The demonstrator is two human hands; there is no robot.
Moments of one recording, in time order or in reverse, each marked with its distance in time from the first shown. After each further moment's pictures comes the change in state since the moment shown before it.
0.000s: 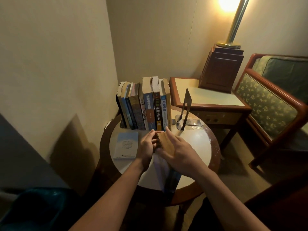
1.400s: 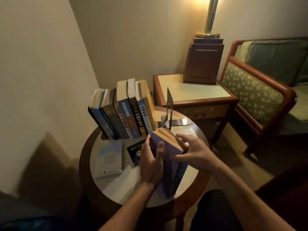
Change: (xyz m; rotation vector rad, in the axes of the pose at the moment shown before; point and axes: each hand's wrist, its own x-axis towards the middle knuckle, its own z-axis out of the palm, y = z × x) left_hand 0.018 -0.052 0.067 0.436 0.093 0.284; right_hand 0.025 0.089 -0.066 0.217 0.056 0.097
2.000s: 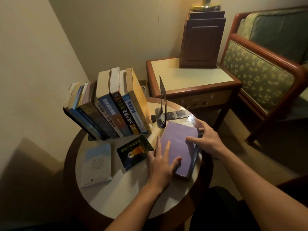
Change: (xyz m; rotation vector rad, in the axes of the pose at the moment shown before) left_hand 0.034 -0.053 0.056 0.856 -0.368 0.167; right_hand 0.090 0.133 -0.017 0.083 0.278 0.271
